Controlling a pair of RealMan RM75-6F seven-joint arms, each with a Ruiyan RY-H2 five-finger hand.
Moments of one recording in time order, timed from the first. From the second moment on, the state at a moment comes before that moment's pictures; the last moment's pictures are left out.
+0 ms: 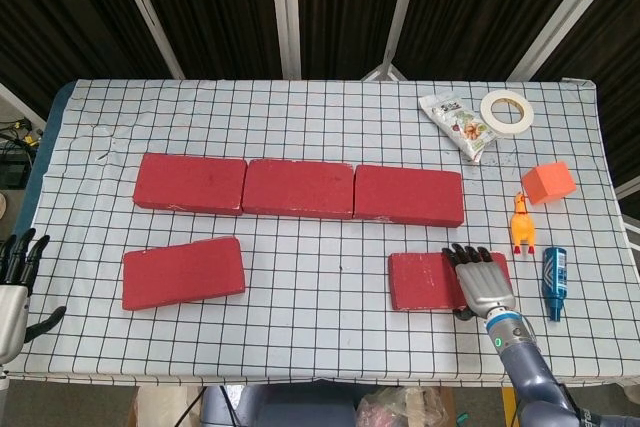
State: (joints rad) left arm 0.01 -1.14 -0.04 -1.76 1.56 1.62 0.34; right arm 0.57 -1.19 0.03 -1.97 -0.69 1.06 -0.73
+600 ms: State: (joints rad) left arm 0.00 -1.14 -0.04 -1.76 1.56 1.61 0.34; right arm 0.62 -1.22 0.00 -1.95 -0.66 1.09 -0.76
